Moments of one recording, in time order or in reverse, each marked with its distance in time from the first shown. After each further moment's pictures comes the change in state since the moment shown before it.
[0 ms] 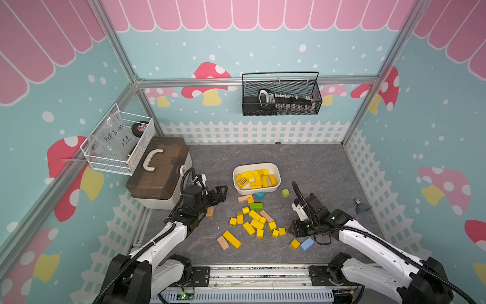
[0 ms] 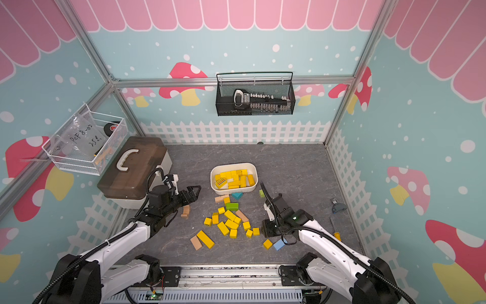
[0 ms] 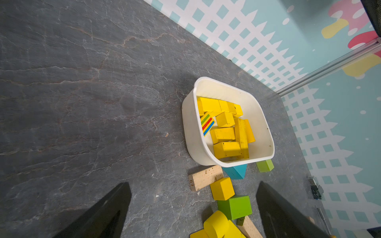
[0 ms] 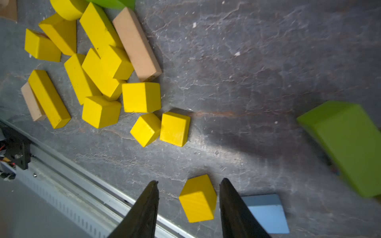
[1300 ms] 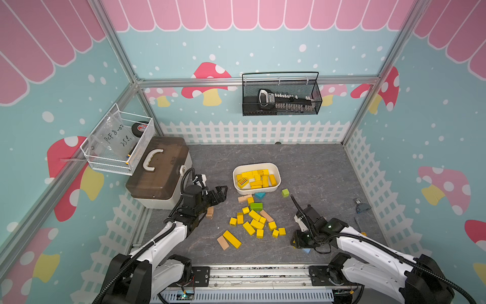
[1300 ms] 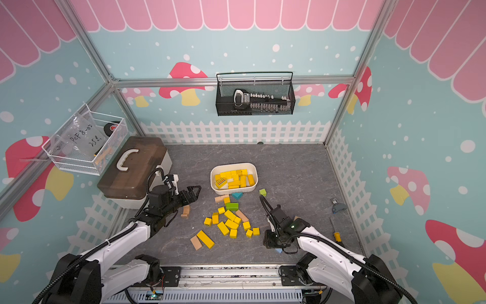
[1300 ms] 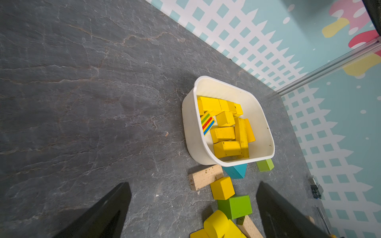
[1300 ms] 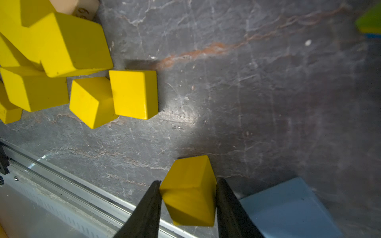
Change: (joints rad) left arm 0.000 0.005 0.000 0.000 0.003 -0.001; right arm 0.047 -0.006 -0.163 0.058 -0.005 0.160
